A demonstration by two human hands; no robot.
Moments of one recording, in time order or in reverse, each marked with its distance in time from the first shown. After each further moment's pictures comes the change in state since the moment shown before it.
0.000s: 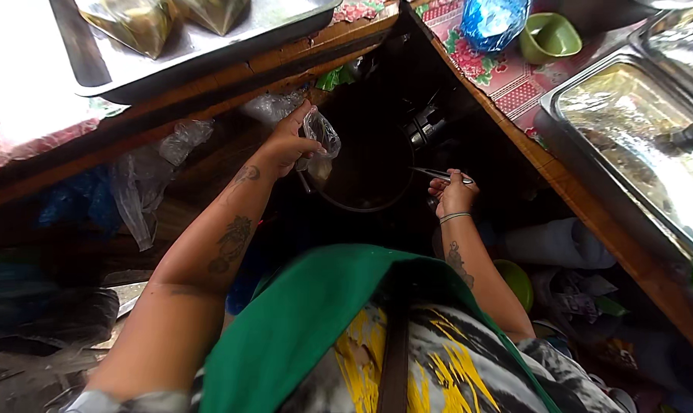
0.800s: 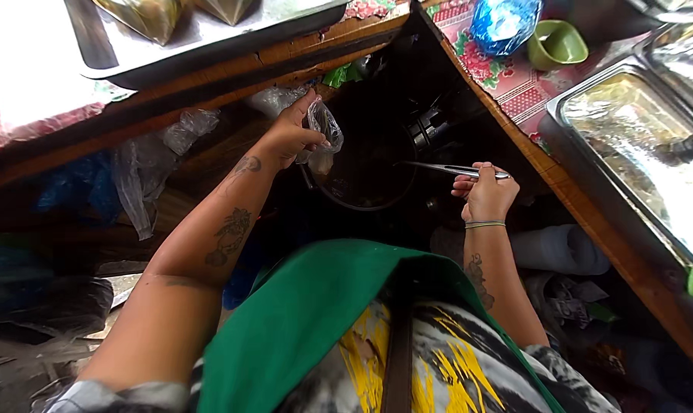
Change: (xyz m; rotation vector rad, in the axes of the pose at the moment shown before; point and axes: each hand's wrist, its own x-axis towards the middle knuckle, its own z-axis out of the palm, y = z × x) left_hand -0.004 0.008 -0.005 -0.001 0.010 0.036; right_hand -0.026 -0.052 -0.019 -0.110 -0.048 -0.186
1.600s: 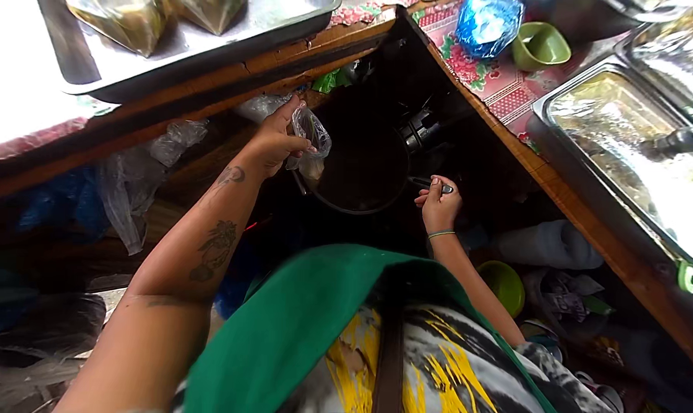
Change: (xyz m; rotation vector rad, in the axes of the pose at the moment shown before) left_hand -0.003 0.001 -0.008 -0.017 -0.007 0.007; right_hand -0.014 0.067 0.019 -0.303 -0.117 -0.183
